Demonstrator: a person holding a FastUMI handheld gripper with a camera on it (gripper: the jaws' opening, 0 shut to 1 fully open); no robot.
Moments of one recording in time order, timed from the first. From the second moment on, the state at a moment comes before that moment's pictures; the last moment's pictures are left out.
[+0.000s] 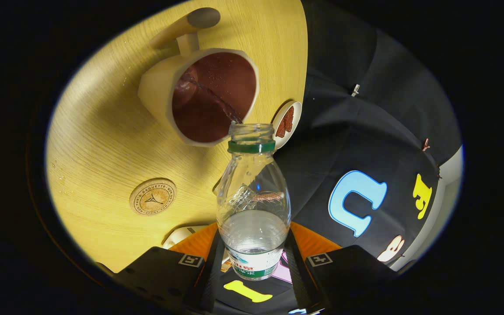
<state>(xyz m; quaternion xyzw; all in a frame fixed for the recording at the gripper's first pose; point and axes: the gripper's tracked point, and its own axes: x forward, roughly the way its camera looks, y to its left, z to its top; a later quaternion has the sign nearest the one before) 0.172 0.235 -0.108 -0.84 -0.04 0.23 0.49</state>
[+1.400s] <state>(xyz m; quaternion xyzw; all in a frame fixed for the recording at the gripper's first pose) 0.174 0.251 -0.095 -0.89 -0.12 0.23 0.37</state>
